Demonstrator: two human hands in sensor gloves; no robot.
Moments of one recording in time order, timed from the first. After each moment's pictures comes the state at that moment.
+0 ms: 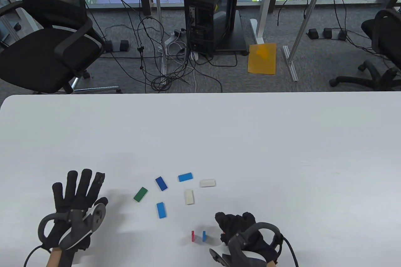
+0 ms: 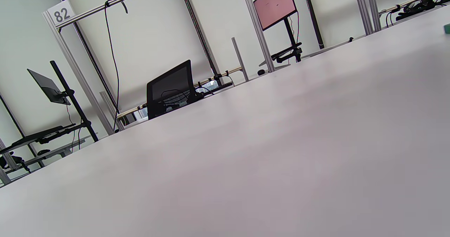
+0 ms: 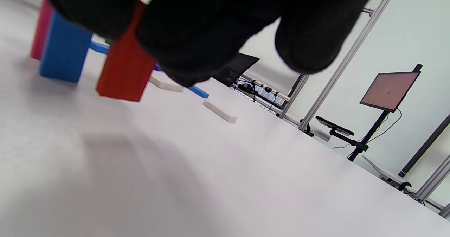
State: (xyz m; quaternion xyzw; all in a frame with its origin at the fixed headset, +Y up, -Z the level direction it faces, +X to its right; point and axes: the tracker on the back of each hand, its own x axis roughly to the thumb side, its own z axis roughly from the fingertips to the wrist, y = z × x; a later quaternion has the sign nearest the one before) left_hand -0.330 -0.752 -0.227 0.05 0.03 -0.19 0.98; right_hand 0.068 -0.743 -0.169 -0.30 0.09 -0.93 0.20
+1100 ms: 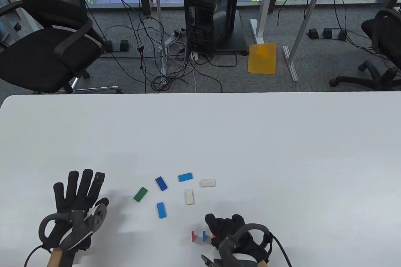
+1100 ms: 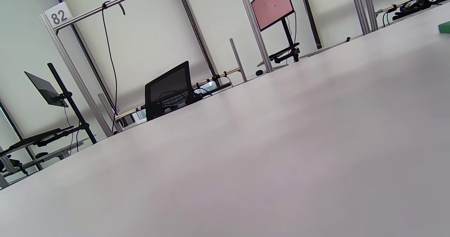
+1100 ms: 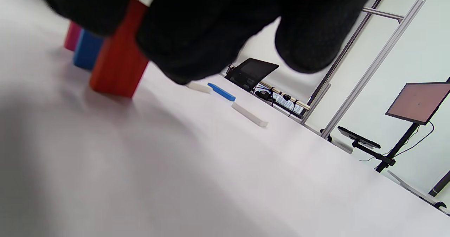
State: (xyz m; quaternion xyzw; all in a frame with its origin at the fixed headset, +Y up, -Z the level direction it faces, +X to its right) left_hand -0.328 -0.755 -0.227 0.05 0.03 -0.19 0.98; right_hand 0.051 -0.758 -0.167 -0.34 0.10 -0.91 0.21
